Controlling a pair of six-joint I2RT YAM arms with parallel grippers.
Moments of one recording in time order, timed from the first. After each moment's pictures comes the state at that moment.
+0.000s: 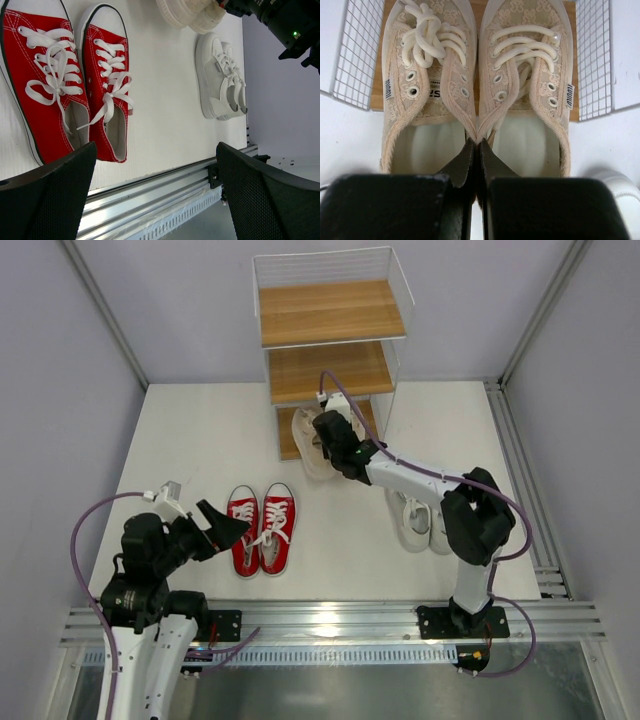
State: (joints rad) left arm -0.07 0.34 0.70 -0.85 0.44 -0.68; right arm 0.75 1.83 1.38 -0.16 0.54 0.28
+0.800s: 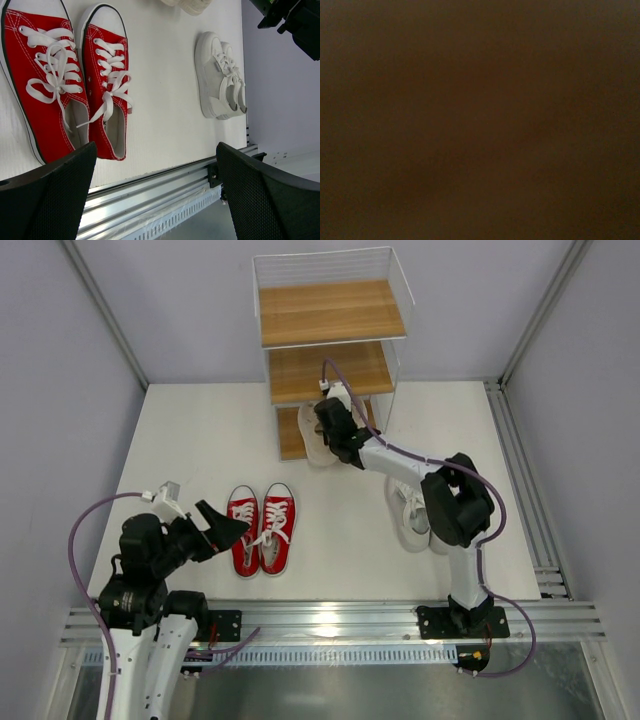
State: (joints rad) left arm -0.07 0.34 0.73 -0.87 0.44 -0.68; right arm 0.67 2.02 1.55 -0.11 0.53 0.26
